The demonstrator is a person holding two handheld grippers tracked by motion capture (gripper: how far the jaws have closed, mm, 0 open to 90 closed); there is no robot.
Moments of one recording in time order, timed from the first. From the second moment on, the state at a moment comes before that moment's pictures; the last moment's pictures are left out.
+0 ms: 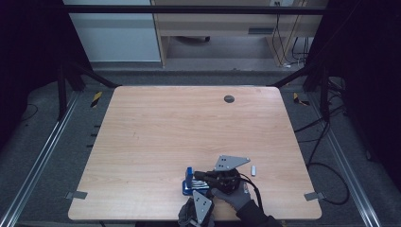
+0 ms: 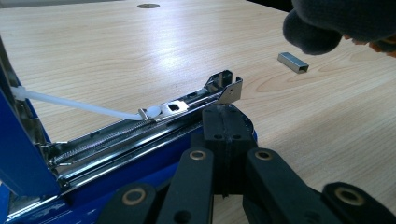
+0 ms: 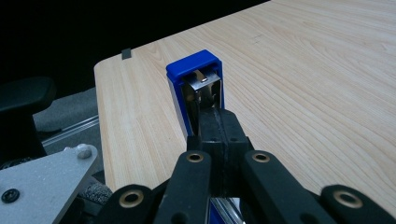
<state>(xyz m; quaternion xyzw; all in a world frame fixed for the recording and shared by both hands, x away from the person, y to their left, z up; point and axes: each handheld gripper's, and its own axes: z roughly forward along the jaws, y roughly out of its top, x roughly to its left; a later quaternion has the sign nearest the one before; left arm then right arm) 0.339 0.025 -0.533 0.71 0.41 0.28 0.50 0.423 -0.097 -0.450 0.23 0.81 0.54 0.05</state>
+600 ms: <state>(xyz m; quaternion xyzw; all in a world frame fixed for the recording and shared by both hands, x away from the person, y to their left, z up) 0.339 0.025 -0.533 0.71 0.41 0.29 0.50 0.427 -0.089 -0.449 0.22 0.81 0.54 0.04</state>
